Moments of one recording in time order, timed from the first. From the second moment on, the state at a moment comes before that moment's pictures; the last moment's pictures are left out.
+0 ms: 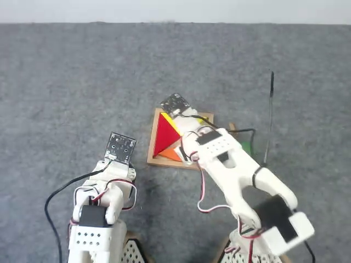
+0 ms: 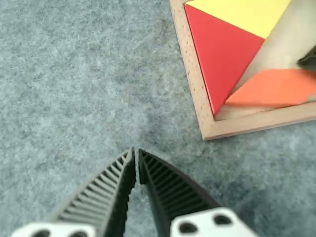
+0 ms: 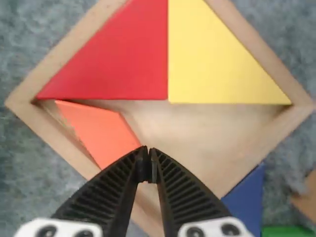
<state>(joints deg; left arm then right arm) -2.5 -93.8 97.2 59.6 -7.8 -33.6 -1.0 39.4 39.6 9.8</state>
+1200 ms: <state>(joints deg) -2.5 -93.8 97.2 59.6 -7.8 -15.9 -19.9 50.1 48.1 11.6</state>
